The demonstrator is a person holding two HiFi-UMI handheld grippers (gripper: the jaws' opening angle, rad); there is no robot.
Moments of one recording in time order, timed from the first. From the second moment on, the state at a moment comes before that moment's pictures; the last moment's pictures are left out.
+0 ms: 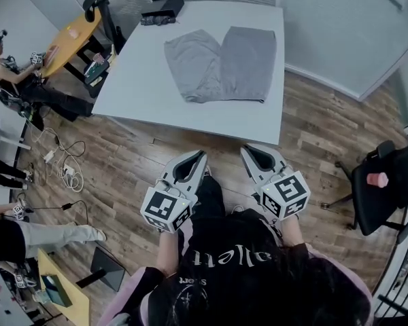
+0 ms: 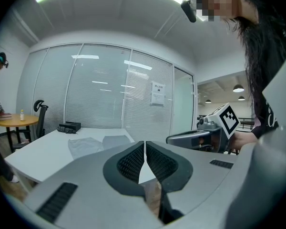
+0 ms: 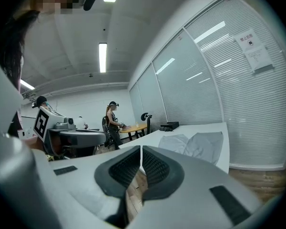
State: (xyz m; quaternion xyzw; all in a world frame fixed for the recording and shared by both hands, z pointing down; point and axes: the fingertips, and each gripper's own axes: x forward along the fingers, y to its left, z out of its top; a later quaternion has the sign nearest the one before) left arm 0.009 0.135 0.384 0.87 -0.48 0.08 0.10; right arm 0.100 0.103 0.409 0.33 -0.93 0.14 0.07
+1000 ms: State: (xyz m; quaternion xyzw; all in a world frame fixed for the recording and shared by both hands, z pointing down) left arm -0.104 -0.053 0.404 0.90 -0.40 0.09 0.12; right arm -0.014 -0.068 0.425 0.39 -0.90 0.16 0.11
